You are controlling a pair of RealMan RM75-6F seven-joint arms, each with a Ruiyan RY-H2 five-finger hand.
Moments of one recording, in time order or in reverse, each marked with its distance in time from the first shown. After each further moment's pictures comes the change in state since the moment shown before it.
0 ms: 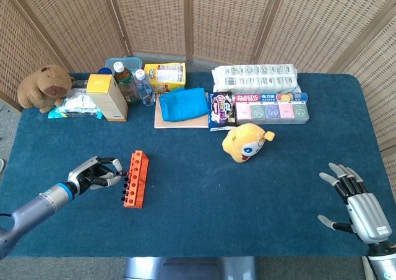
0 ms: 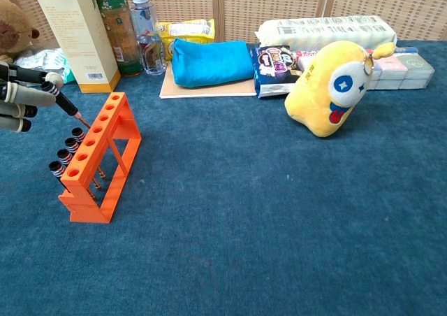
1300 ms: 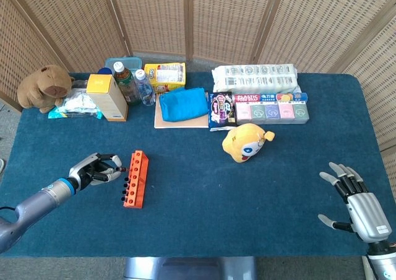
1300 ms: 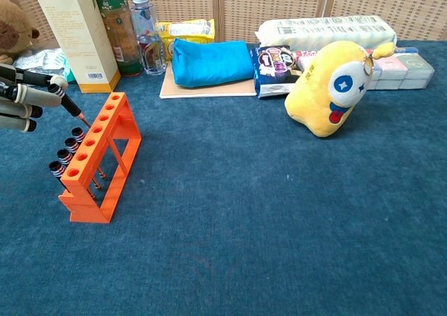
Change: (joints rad) left arm -0.045 -0.042 0.017 0.078 -0.022 -0.031 -0.034; right arm 0.002 0.000 0.003 -0.001 0.009 -0.008 0.000
